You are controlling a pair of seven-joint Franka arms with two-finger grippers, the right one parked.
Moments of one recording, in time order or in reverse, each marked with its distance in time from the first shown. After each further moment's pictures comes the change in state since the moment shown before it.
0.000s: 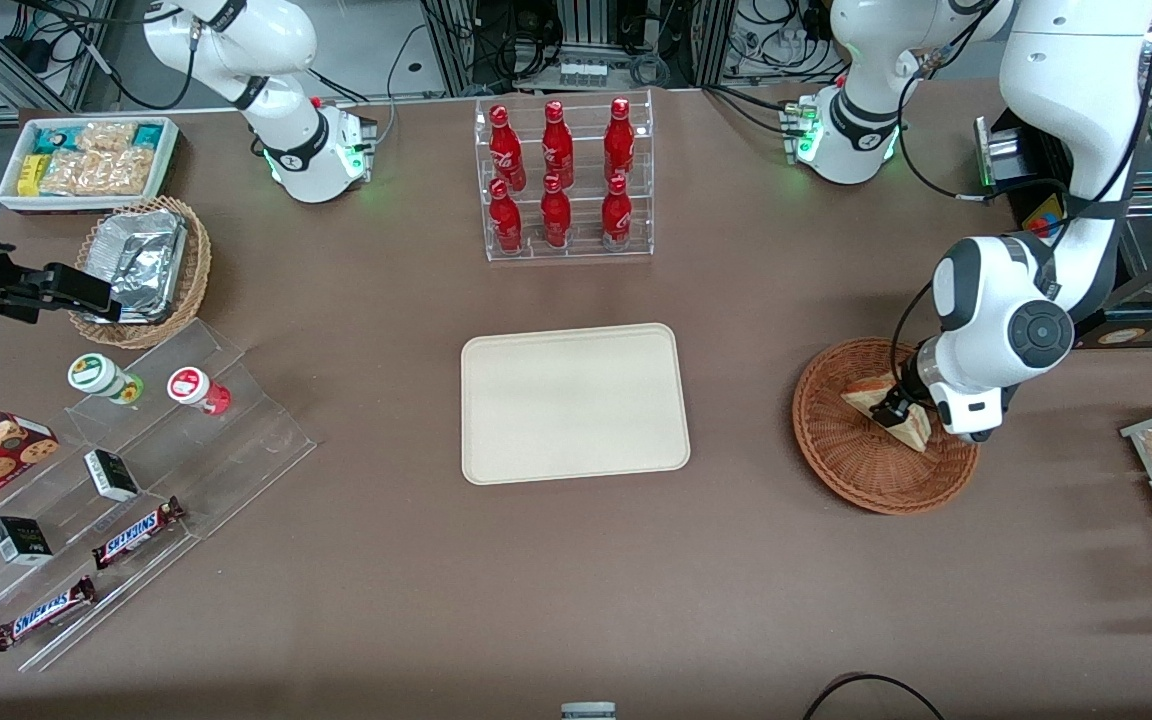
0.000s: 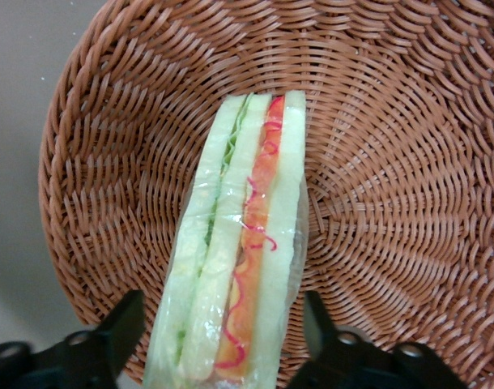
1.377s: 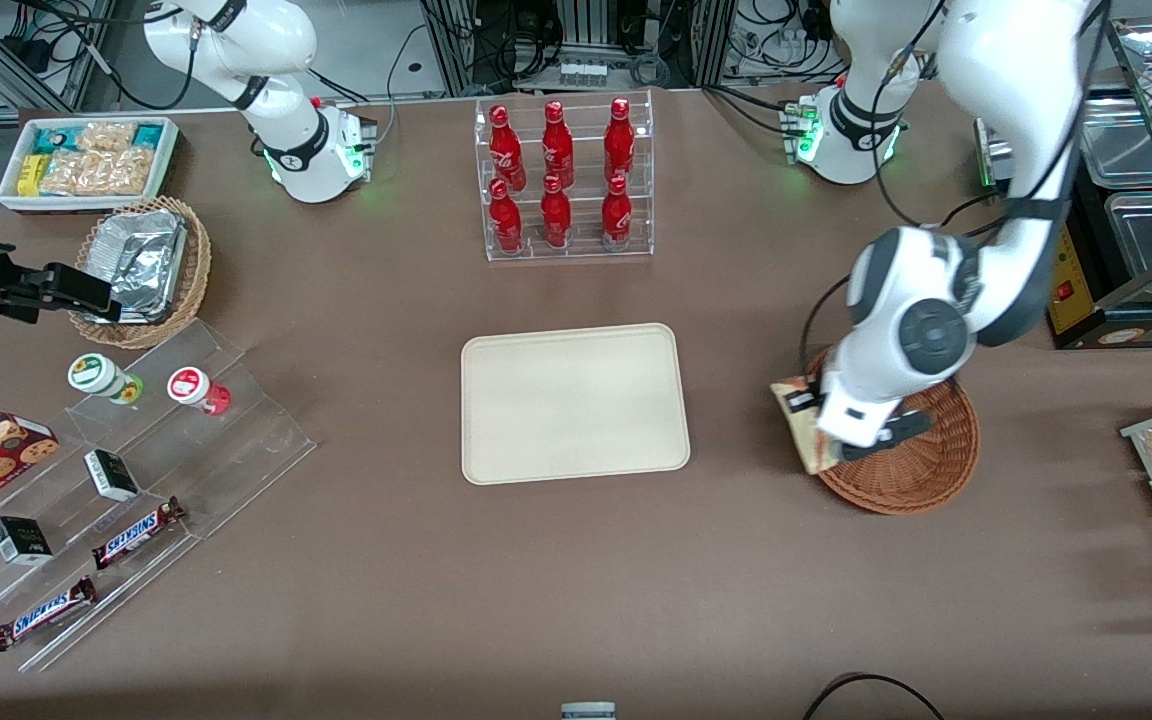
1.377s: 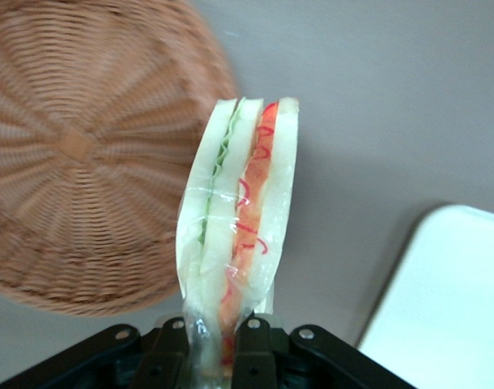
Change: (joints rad) arm -0.262 0.076 -0.032 0.317 0.001 -0.234 0.336
